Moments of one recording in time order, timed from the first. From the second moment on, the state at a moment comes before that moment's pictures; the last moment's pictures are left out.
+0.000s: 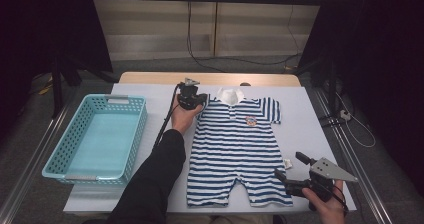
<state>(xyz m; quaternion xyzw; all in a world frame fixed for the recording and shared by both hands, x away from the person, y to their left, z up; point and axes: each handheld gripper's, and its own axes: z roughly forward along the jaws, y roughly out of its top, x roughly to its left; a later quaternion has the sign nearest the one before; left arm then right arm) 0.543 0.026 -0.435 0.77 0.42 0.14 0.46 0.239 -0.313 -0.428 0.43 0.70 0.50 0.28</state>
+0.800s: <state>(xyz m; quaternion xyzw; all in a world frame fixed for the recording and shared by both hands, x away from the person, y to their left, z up) 0.533 -0.003 -0.455 0.80 0.38 0.13 0.45 0.239 -0.312 -0.428 0.42 0.70 0.50 0.27</state>
